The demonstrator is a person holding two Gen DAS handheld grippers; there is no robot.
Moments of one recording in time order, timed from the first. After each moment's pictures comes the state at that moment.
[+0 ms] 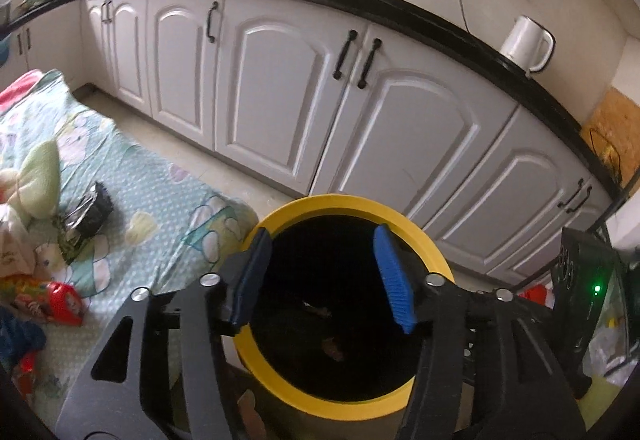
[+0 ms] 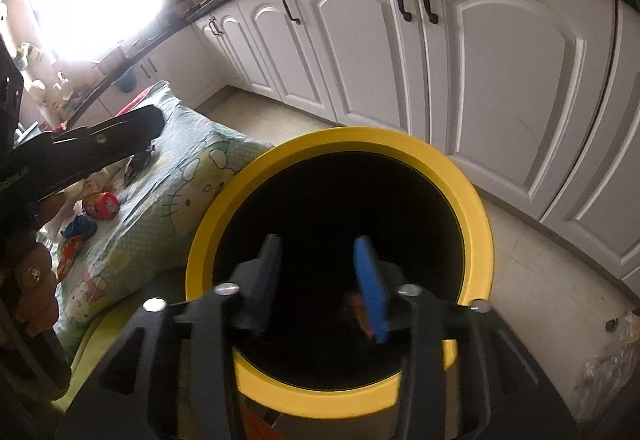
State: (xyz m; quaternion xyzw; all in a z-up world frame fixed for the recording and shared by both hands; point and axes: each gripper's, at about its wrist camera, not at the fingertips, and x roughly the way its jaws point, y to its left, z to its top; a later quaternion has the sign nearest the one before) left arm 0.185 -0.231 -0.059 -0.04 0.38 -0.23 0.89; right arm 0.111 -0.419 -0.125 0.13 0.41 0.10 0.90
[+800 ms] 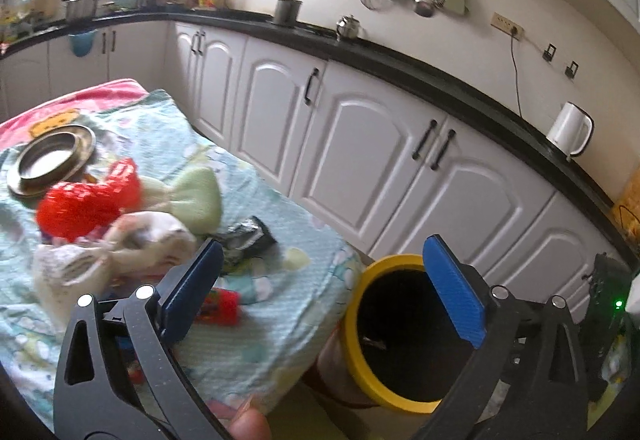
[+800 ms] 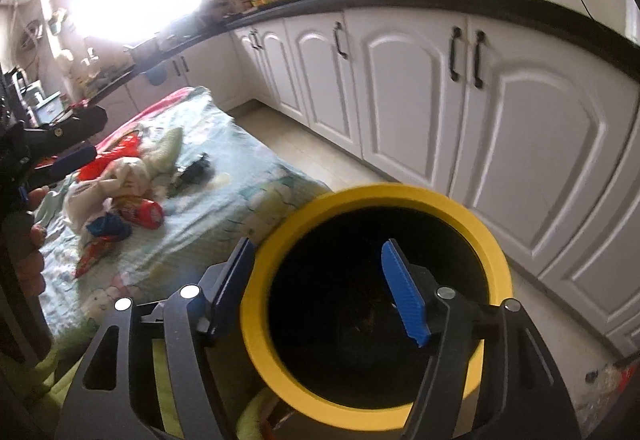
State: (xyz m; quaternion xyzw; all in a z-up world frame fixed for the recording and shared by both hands) left arm 0.145 -0.107 -0.009 -0.10 0.30 -0.11 0.94; right arm 0.106 -0.352 -0.069 0.05 0.35 0.14 0.92
